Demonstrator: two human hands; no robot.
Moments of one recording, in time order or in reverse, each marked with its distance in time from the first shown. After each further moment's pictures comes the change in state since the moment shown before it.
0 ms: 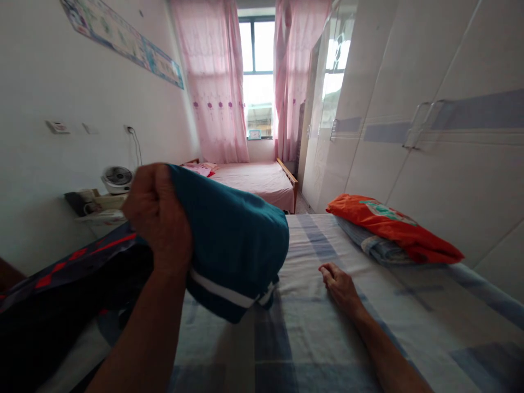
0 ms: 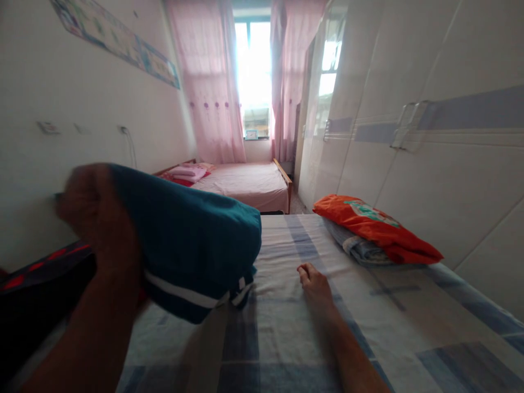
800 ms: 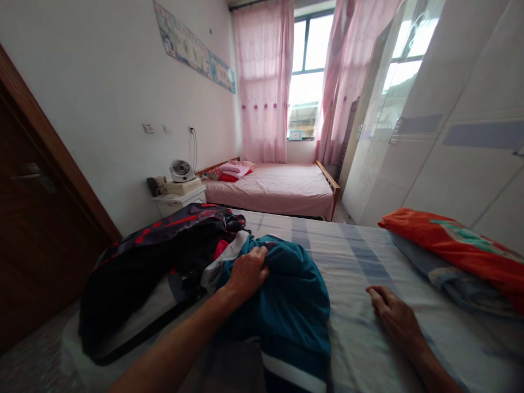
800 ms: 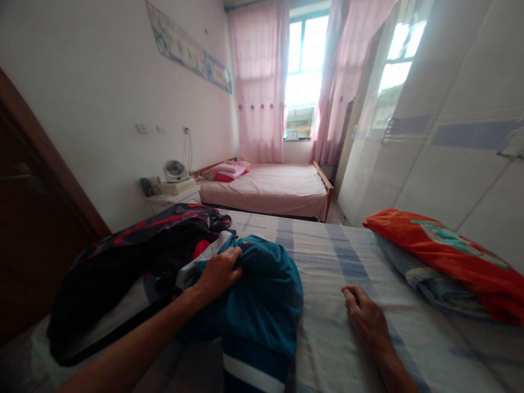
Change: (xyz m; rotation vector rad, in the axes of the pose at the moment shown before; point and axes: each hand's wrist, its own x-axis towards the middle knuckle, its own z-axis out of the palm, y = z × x) left_hand -0.110 -0.069 -0.029 0.564 -1.167 0.034; right_hand 0.004 -0.001 -0.007 -0.100 -0.082 0.073
